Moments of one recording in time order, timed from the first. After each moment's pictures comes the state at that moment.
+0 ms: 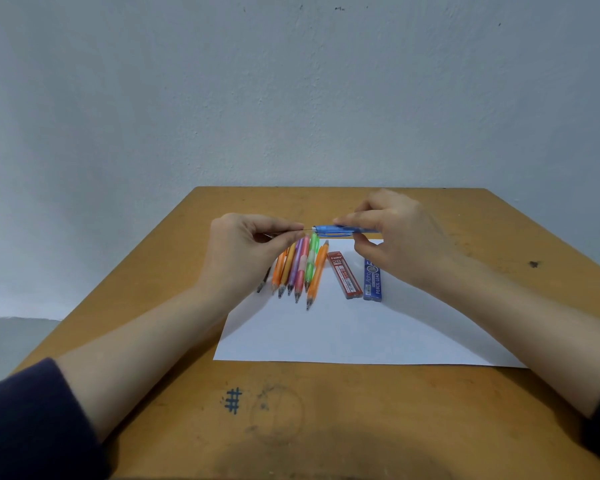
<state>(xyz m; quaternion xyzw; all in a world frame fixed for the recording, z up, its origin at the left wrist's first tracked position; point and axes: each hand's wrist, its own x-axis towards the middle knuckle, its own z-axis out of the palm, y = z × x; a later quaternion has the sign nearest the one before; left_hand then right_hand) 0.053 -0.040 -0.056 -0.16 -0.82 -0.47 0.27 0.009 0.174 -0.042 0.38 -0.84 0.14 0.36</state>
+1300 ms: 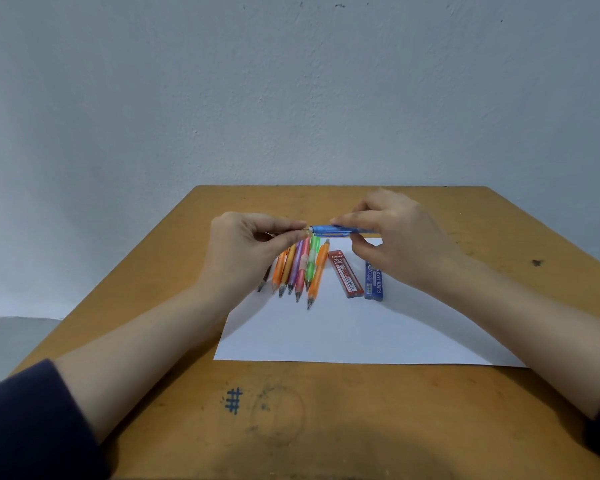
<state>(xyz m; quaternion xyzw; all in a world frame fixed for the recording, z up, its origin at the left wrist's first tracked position) 0.056 -0.039 -0.053 -0.17 -0.82 -0.48 0.26 0.015 0.171 -0.041 0.39 -0.84 0.13 0.35</state>
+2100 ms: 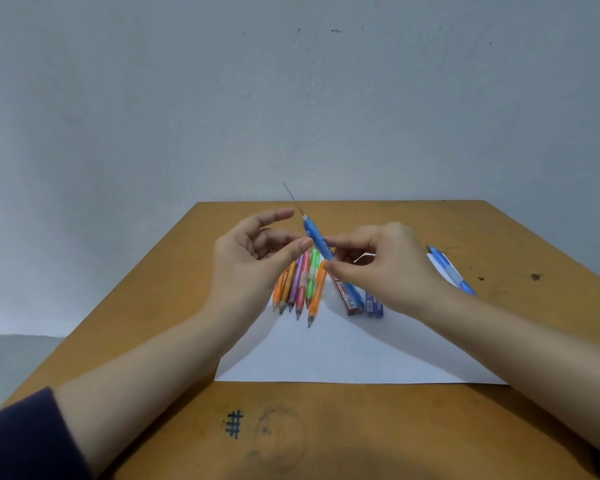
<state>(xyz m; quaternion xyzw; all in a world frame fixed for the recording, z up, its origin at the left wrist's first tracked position) 0.070 -0.021 -0.046 -0.13 -0.69 -0.68 0.21 0.044 0.152 -0.037 0.26 -0.85 0.43 0.15</state>
